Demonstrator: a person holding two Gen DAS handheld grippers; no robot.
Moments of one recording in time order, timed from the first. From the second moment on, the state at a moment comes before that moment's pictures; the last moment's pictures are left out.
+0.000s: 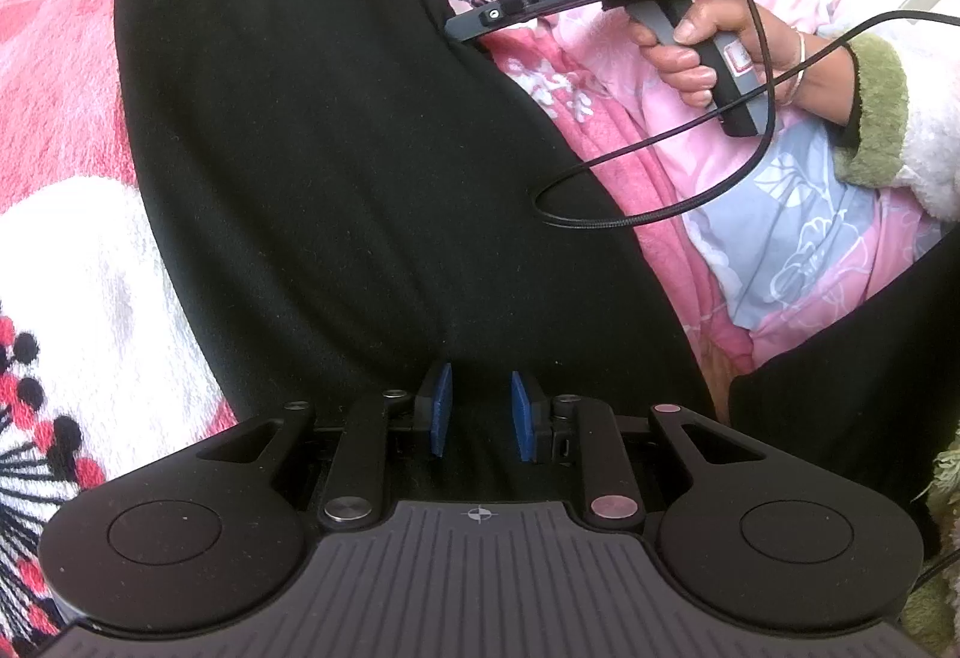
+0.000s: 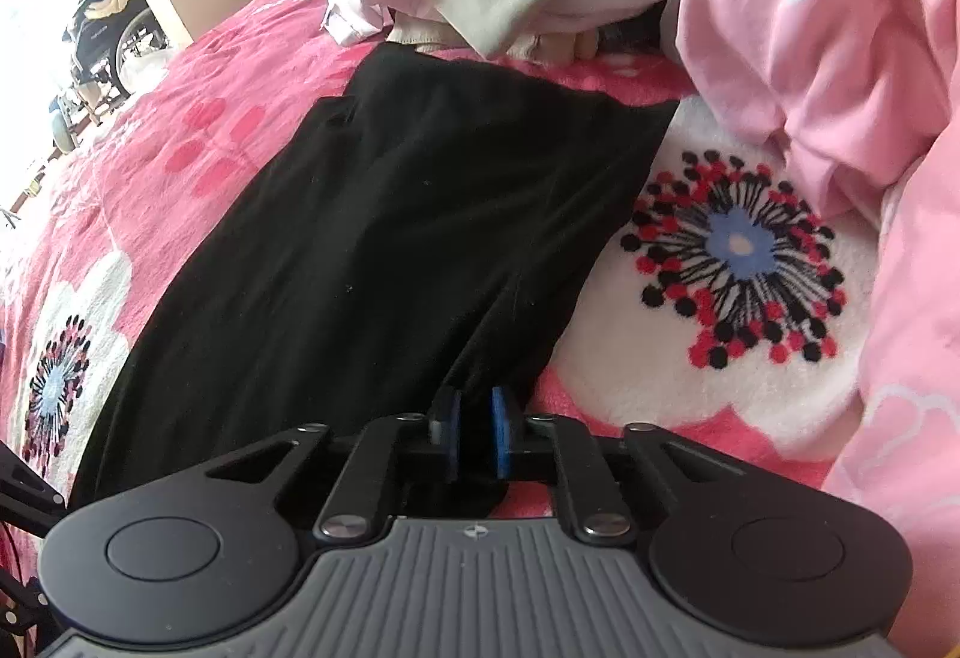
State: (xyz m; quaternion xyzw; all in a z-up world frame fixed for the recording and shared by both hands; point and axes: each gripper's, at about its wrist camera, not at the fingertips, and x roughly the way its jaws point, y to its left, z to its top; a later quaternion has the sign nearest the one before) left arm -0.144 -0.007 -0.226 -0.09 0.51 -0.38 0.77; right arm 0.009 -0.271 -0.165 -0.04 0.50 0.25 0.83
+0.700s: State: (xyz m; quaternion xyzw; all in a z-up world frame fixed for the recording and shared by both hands) left arm -0.143 -0.006 -0.228 -0.09 0.51 -0.38 0.77; right arm 0.017 -0.284 -0.167 0.03 0.53 0.22 0.82
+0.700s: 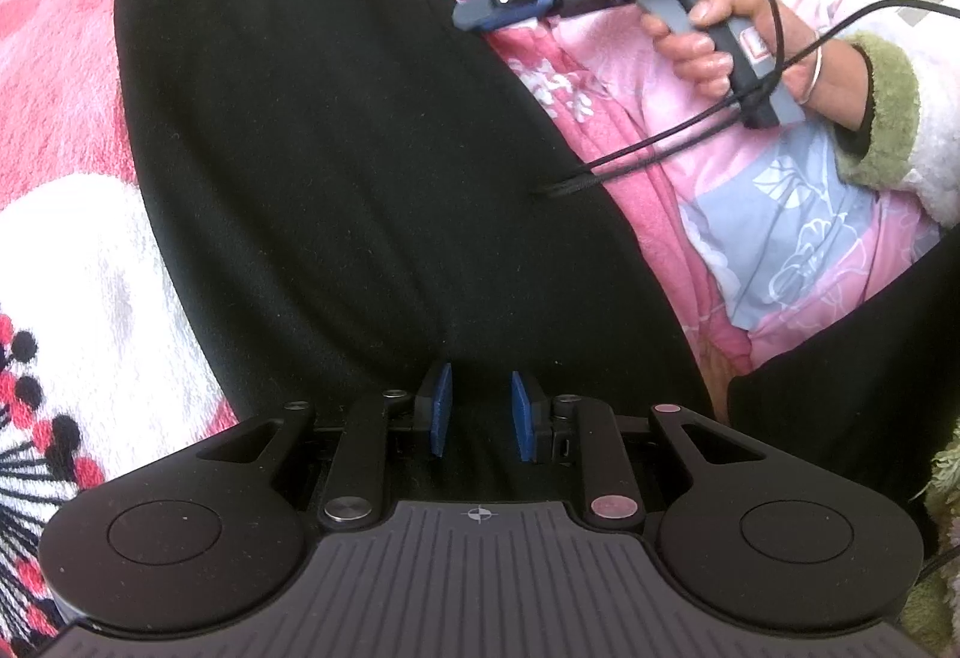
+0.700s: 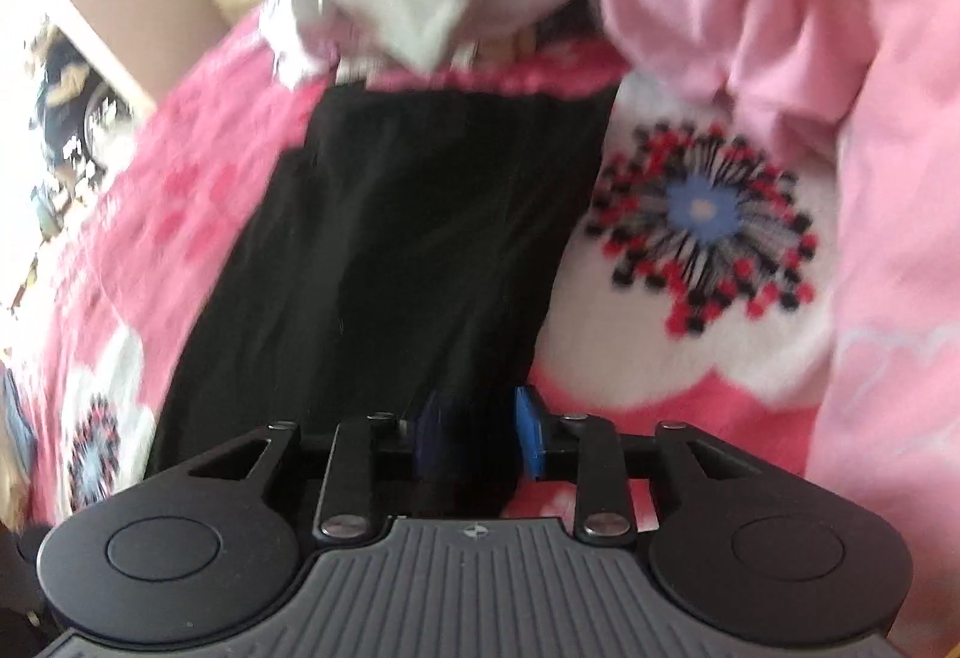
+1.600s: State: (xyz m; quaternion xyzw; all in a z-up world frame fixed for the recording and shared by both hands) left arm -0.148 0.009 -0.214 -0.10 0.52 -0.37 0.77; right arm 0.032 -0.294 -0.159 0.04 0.52 0.16 0.84
